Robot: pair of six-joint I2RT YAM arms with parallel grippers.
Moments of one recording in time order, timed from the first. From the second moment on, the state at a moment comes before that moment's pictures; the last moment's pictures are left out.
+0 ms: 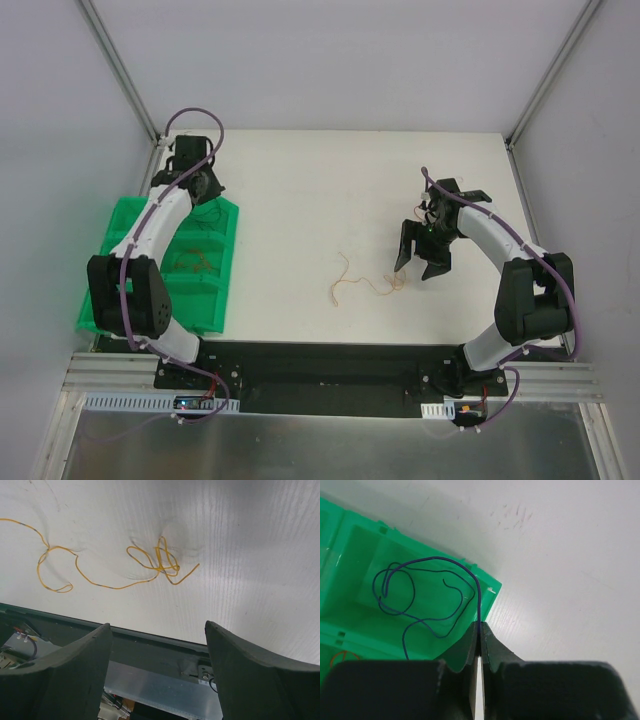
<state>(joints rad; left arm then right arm) -0.06 1.59 1.30 -0.56 -0.17 -0.46 0.21 1.58 1.13 -1.03 -0.30 0.34</state>
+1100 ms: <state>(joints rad) 0.29 1.85 1.37 -0.65 0.16 -1.05 0.21 1.58 1.11 -1.02 -0.32 0.34</state>
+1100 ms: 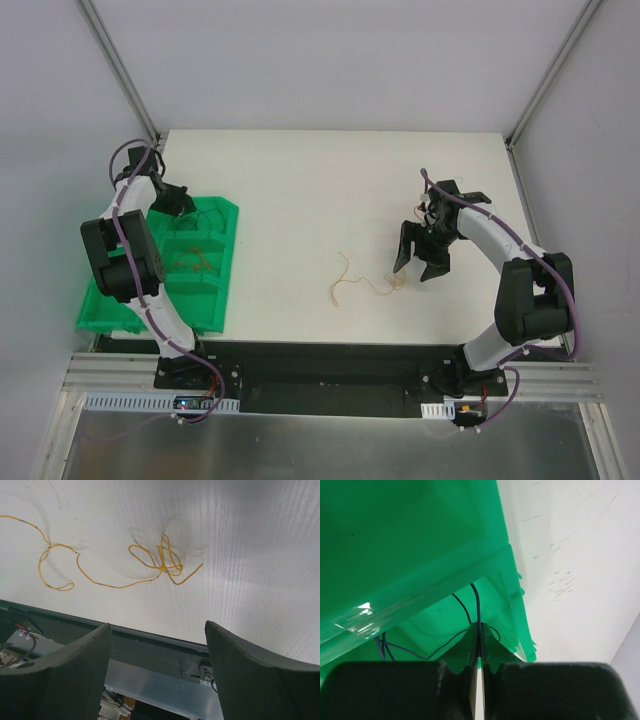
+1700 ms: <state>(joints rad) 0.28 1.54 1.25 -0.65 0.21 -0.89 0.21 1.56 1.14 -1.02 -0.29 0.34</state>
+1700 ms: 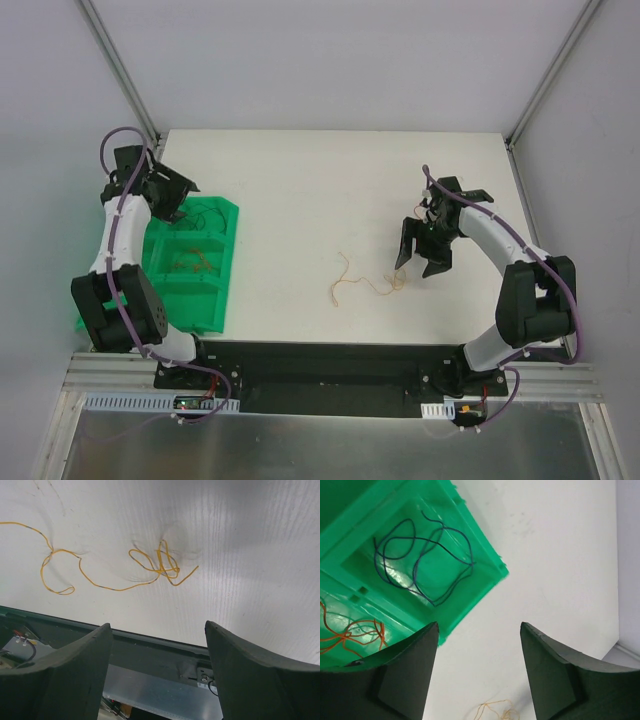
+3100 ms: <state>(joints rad) -0.78 1.95 1.35 -0.69 0.33 -0.36 0.22 1.52 1.01 -0.95 -0.34 0.38</state>
